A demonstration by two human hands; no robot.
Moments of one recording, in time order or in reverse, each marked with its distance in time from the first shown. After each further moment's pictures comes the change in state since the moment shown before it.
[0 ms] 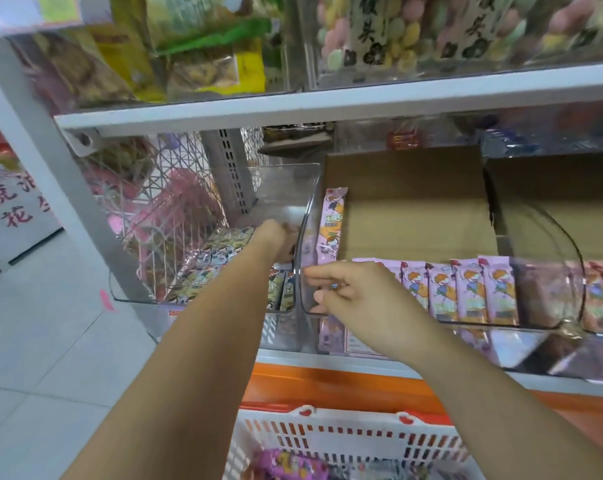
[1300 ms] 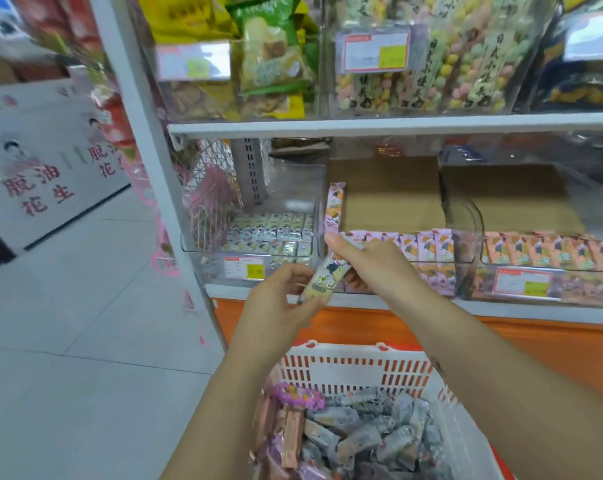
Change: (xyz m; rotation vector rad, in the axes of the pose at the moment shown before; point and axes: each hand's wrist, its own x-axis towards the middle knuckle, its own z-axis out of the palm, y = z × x) left_hand -0.269 -0.076 -0.053 0.187 -0.013 0.545; right_hand -0.087 -0.064 0.008 0.192 0.286 0.275
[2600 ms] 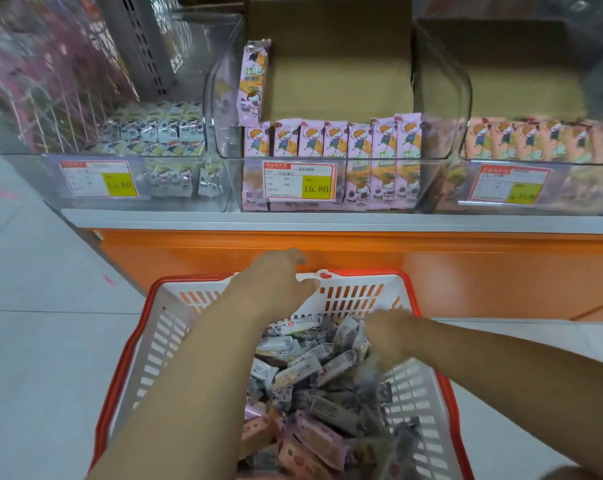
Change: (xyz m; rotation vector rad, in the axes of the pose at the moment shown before) left_hand 0.037 -0.049 0.124 0.543 -0.628 -0.249; right_hand 0.015 0.280 -0.046 -1.473 -1.021 0.025
